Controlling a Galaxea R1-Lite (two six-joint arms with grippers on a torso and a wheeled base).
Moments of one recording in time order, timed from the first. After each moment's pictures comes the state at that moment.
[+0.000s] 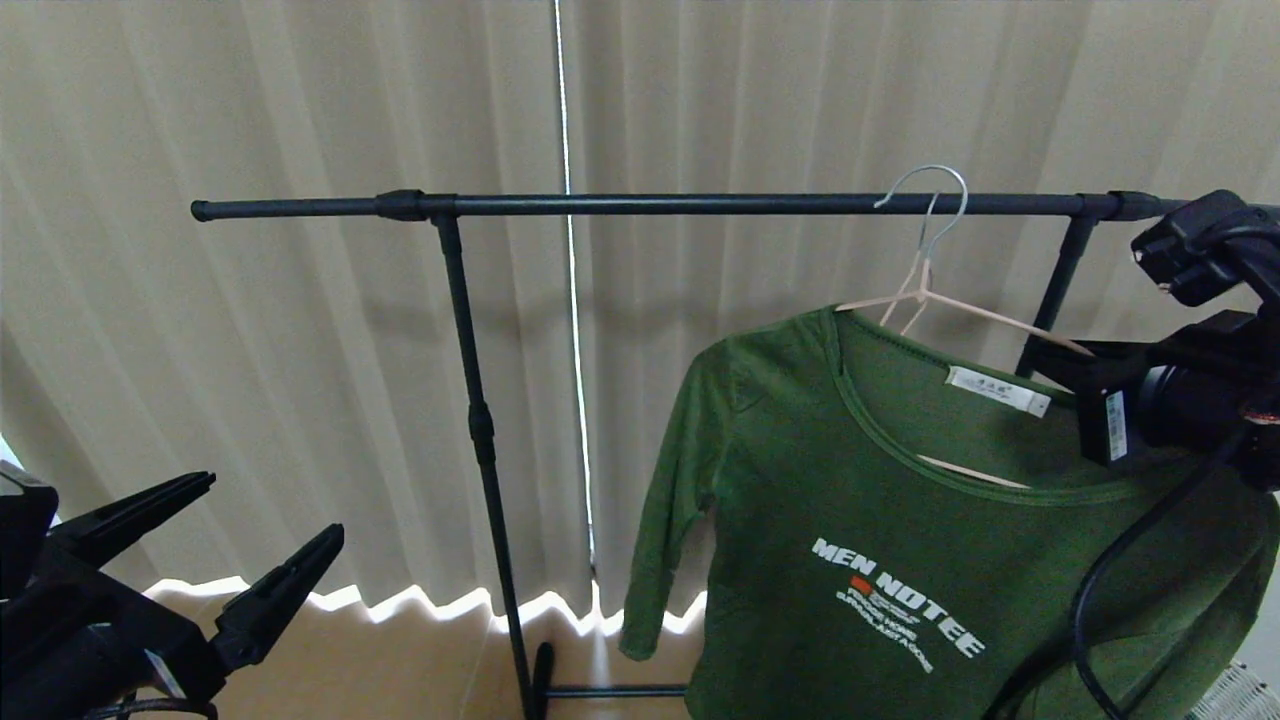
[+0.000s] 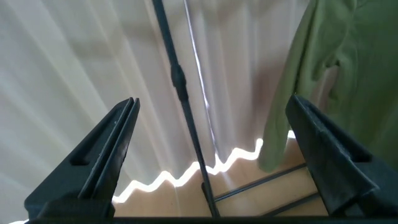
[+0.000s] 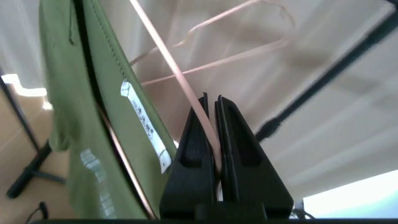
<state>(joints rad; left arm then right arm) -0.32 1.05 -0.13 -0.85 0.04 0.19 0.35 1.31 -0.82 -0.21 -0.21 -0.23</state>
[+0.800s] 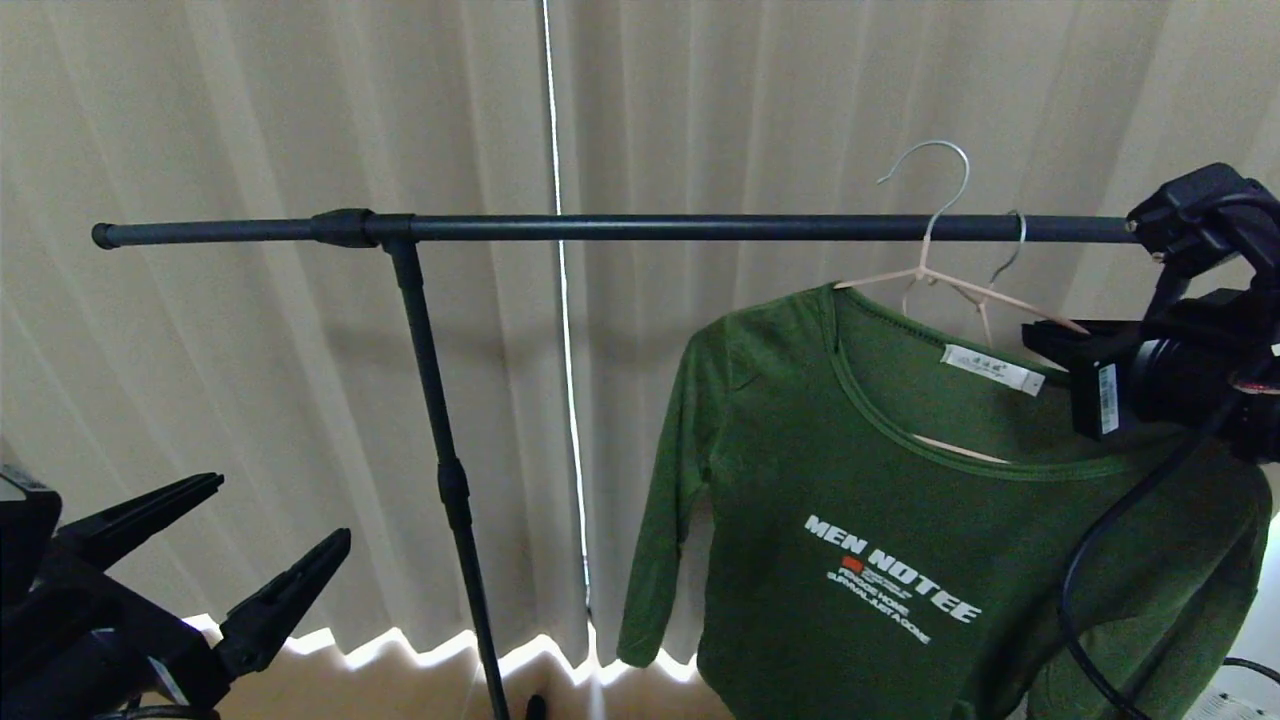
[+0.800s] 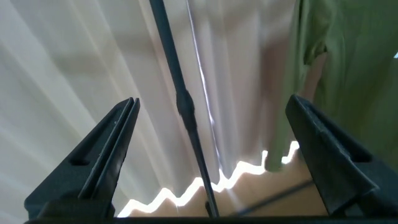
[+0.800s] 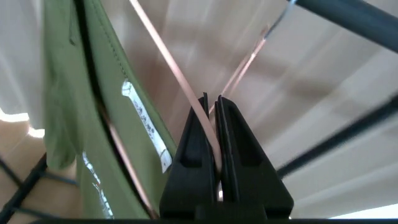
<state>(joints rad) -0.35 1.05 -0.13 -0.85 0.05 0.19 0.33 1.34 -0.88 -0.19 -0.23 -0.21</state>
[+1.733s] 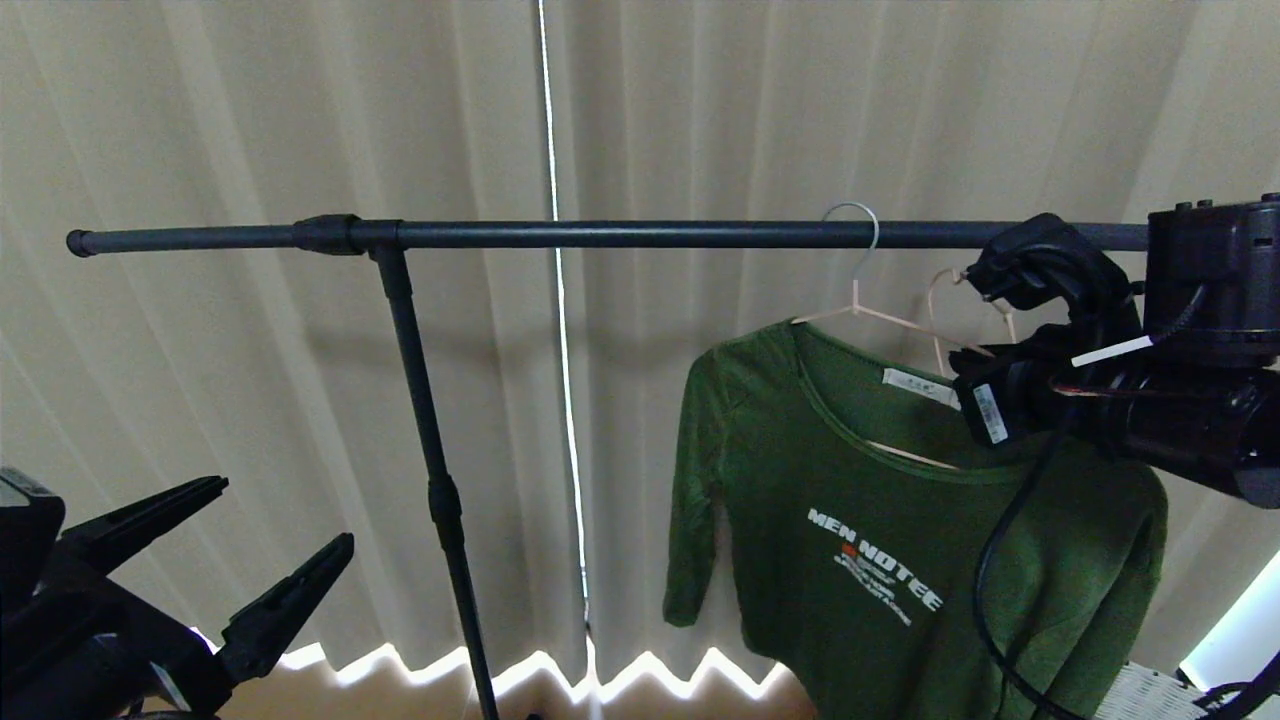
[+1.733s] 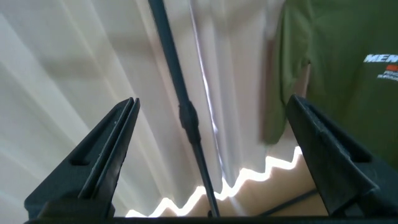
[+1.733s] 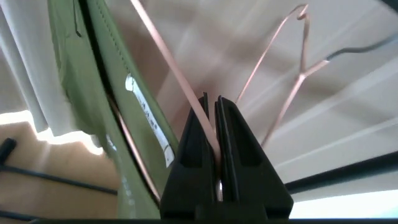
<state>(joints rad) -0.36 1.05 -0.13 -0.85 0.05 0.19 0.44 1.52 -0.94 -0.19 -0.42 -0.24</state>
